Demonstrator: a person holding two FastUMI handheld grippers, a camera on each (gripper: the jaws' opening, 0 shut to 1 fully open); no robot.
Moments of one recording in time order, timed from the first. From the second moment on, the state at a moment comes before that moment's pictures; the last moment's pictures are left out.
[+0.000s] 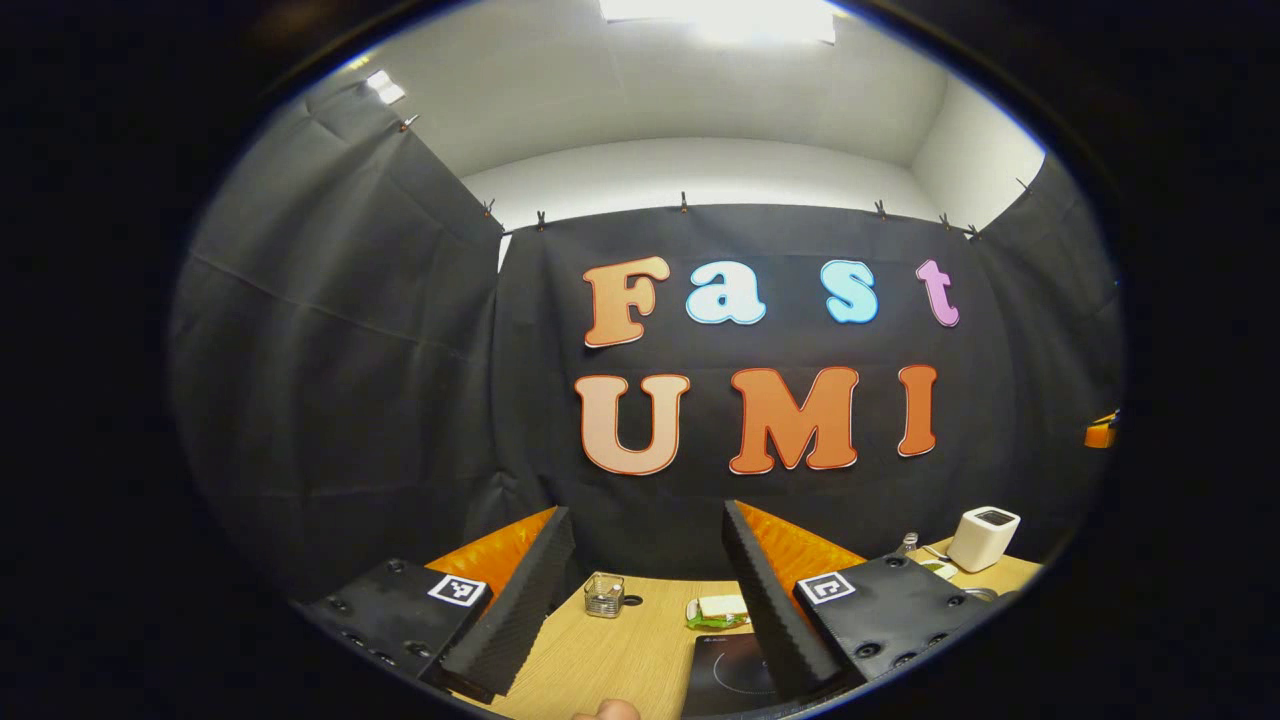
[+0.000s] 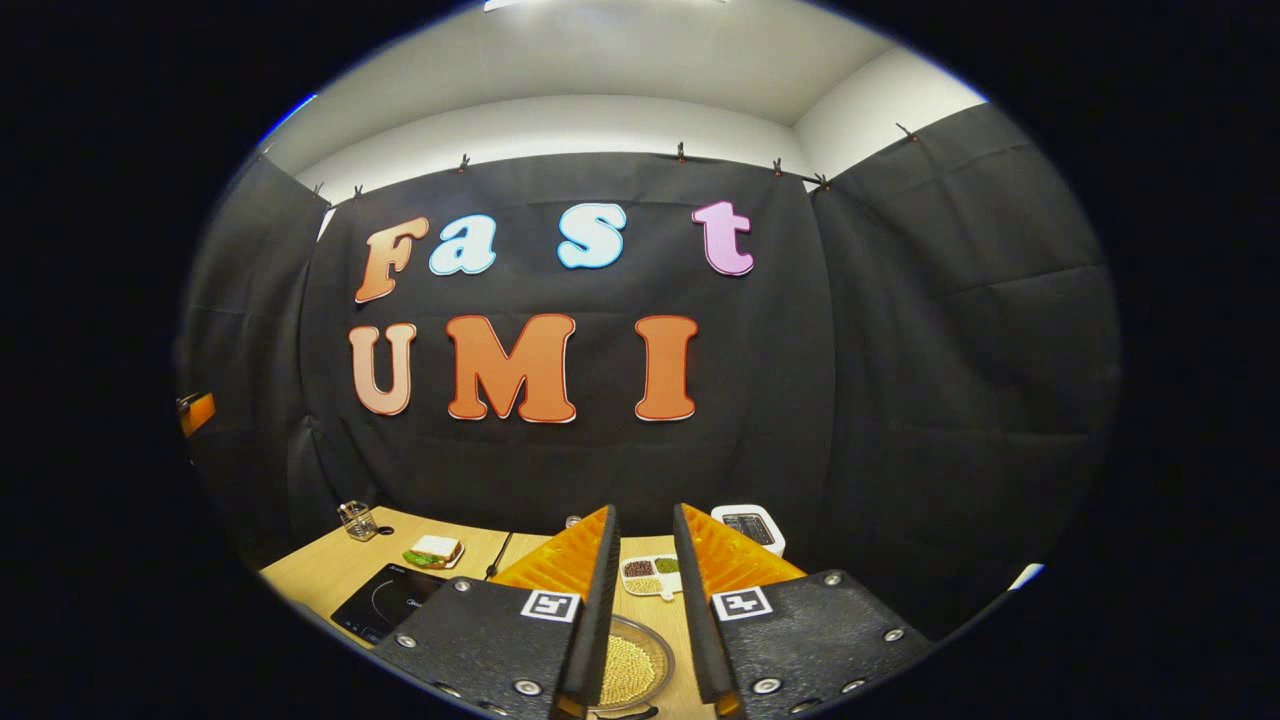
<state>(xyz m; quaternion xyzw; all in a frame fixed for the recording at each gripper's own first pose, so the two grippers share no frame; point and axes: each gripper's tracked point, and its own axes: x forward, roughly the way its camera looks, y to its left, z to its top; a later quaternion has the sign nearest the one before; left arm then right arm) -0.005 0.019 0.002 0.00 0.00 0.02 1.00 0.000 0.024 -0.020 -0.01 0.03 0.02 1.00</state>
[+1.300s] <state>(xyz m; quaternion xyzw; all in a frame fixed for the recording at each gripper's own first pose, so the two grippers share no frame) -0.018 0.026 0.002 -0.01 0.01 0.03 1.00 -0.043 0.053 -0.234 -0.01 0.24 0.07 0.97</state>
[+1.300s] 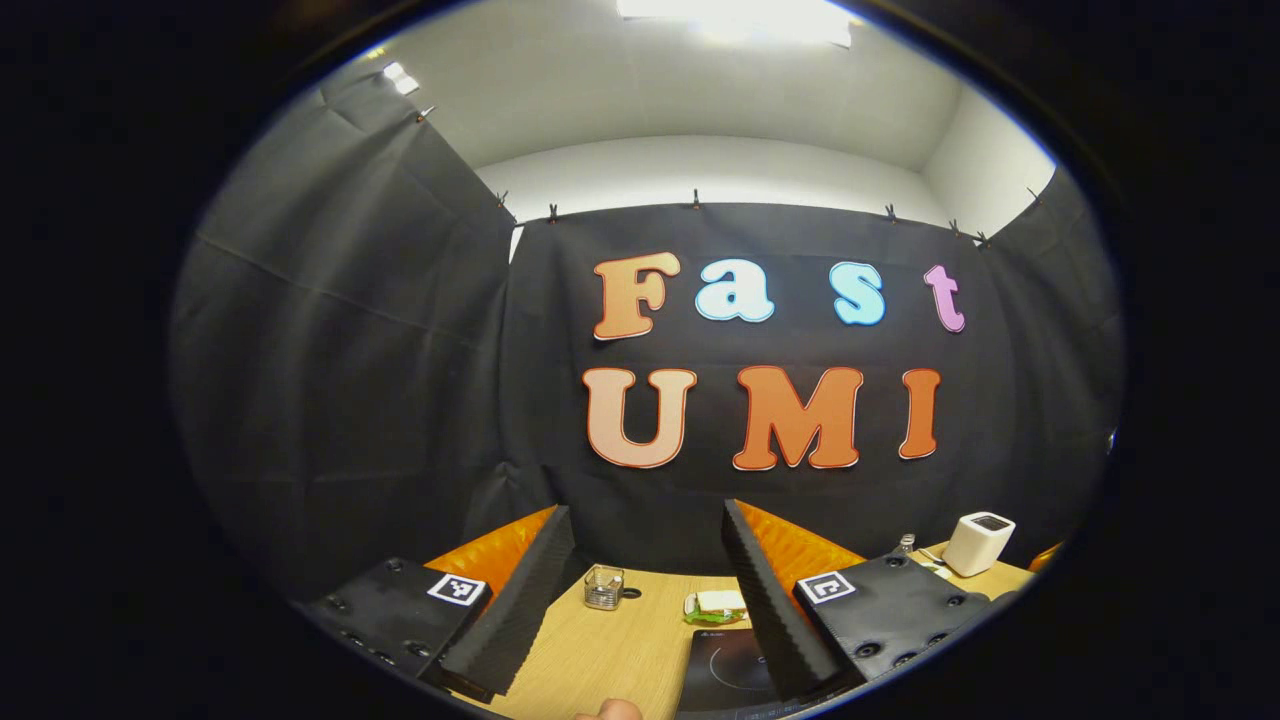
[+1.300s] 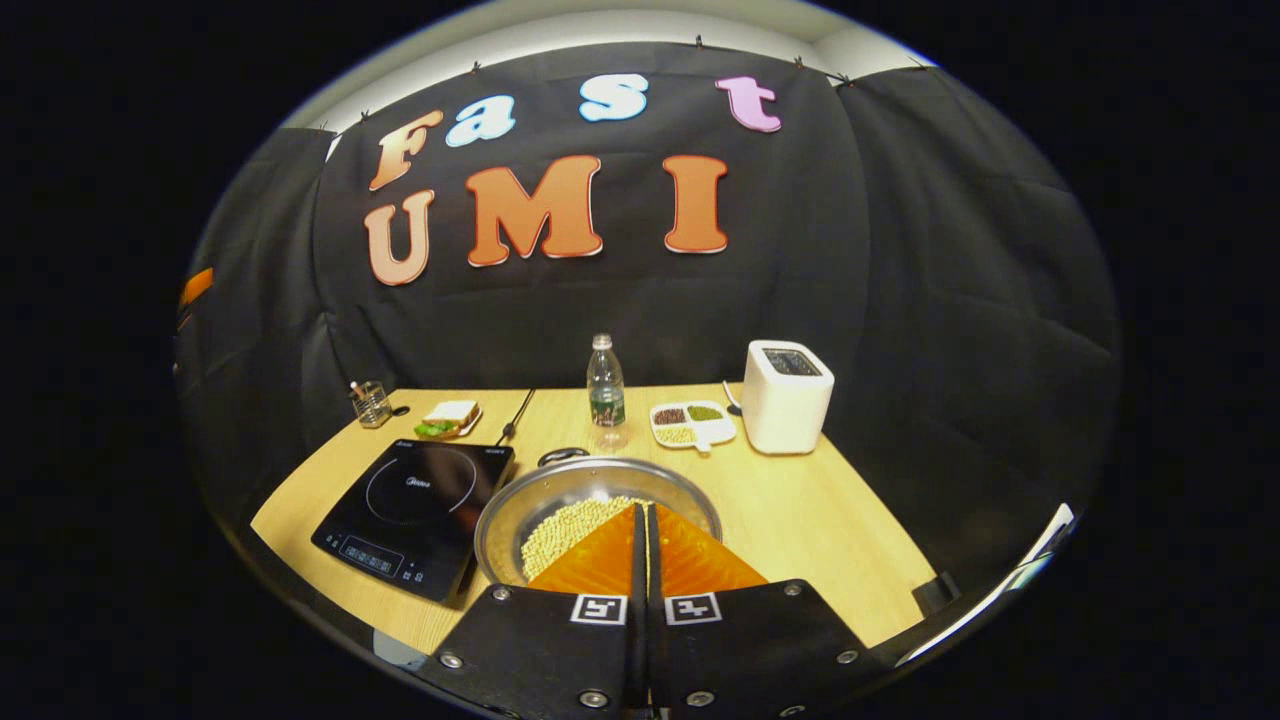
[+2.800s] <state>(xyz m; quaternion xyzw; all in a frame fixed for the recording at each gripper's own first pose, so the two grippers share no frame) -0.015 0.018 -0.023 -0.01 0.03 0.03 1.00 -0.096 0.075 -0.389 -0.01 0.41 0.10 0.90</state>
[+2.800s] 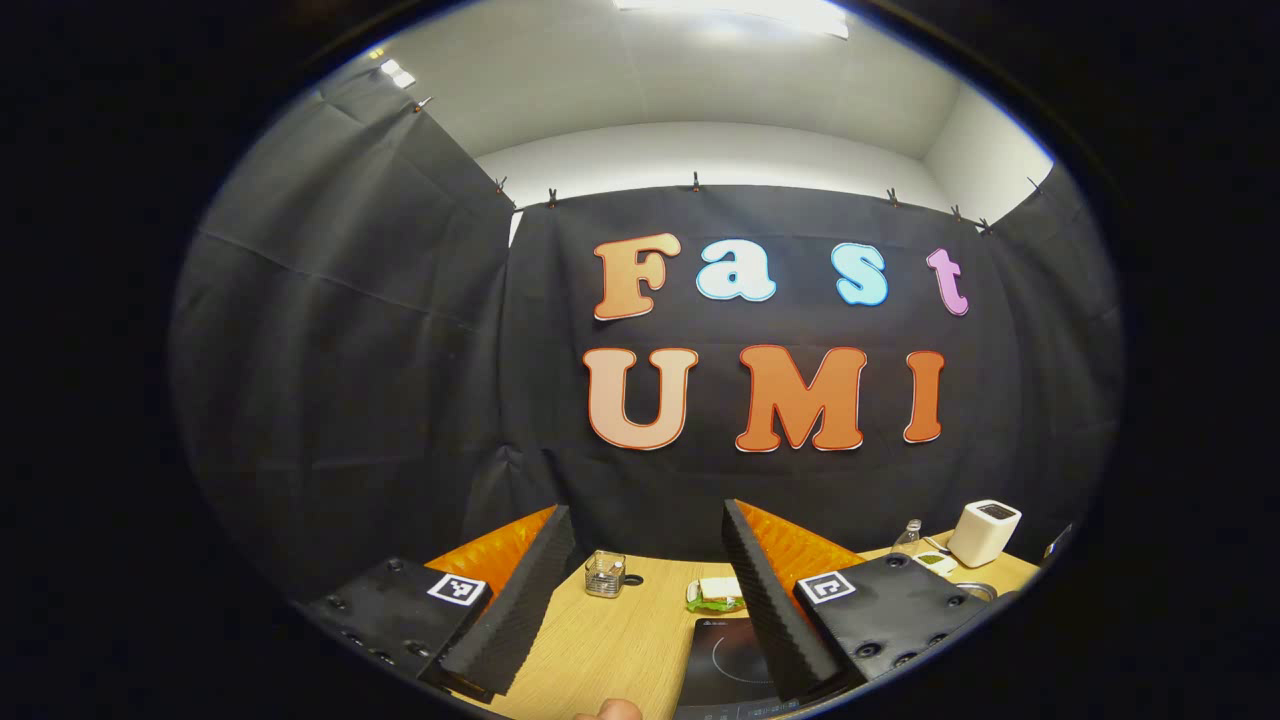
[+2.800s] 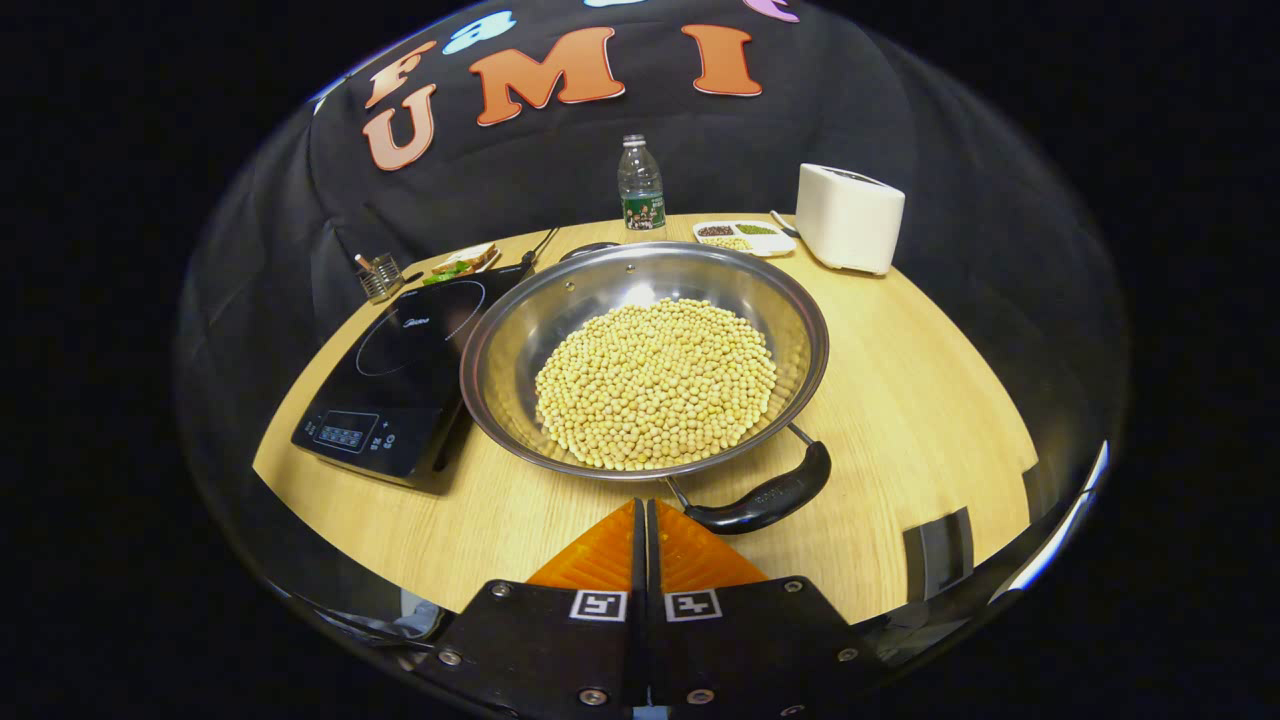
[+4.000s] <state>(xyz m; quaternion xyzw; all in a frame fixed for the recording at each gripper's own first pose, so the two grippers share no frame) 0.002 0.002 -0.027 0.00 0.04 0.03 1.00 -0.022 -0.007 -0.388 0.04 0.41 0.01 0.91</state>
